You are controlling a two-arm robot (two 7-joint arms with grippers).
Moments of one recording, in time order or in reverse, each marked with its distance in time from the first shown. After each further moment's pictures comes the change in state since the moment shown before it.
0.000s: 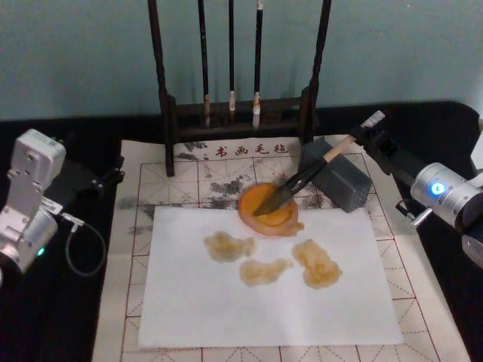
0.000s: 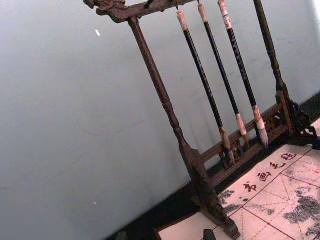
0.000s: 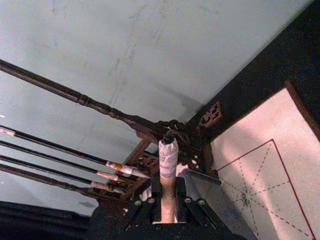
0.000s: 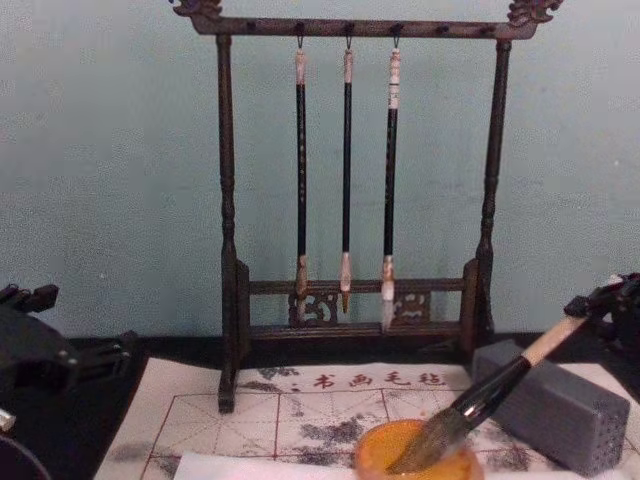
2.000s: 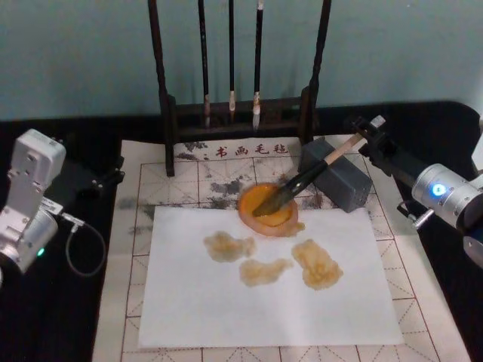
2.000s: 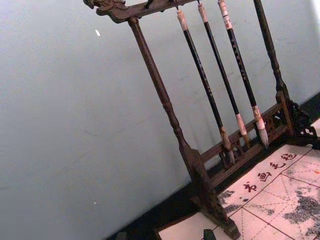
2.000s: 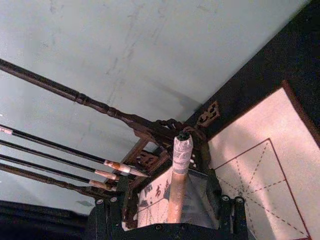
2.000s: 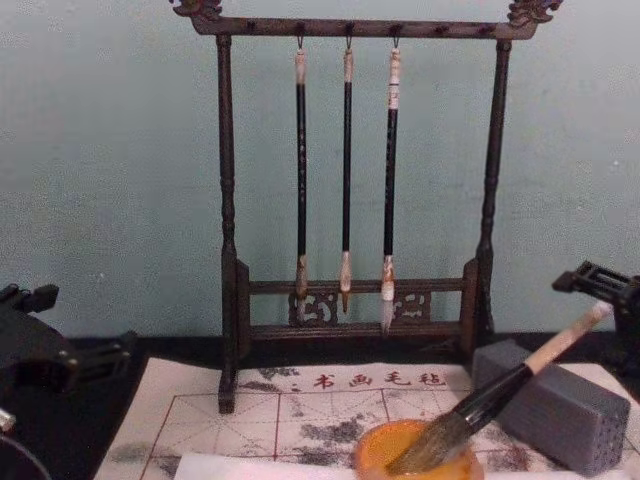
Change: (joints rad) left arm 0.000 0.000 0.000 0.000 0.000 0.000 0.000; right arm -0.002 0.010 -0.007 -0.003 0.004 -0.002 -0.003
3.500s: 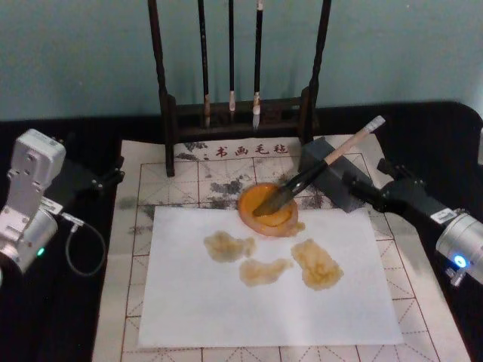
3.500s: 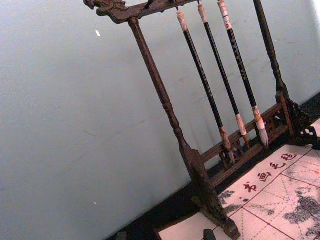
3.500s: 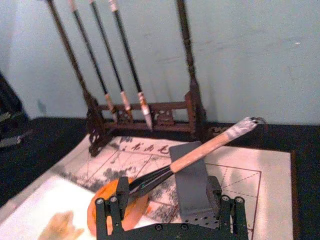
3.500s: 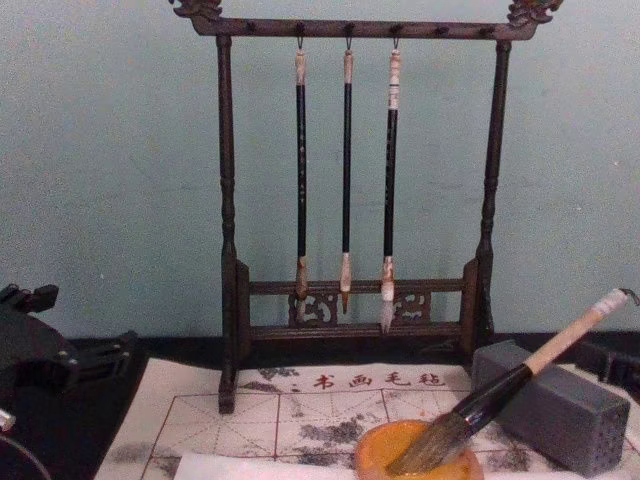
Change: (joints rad) left arm 0.000 0.000 0.000 0.000 0.000 0.000 0.000; right arm -0.195 0.258 -0.155 -0.241 -0.605 -0.388 0.171
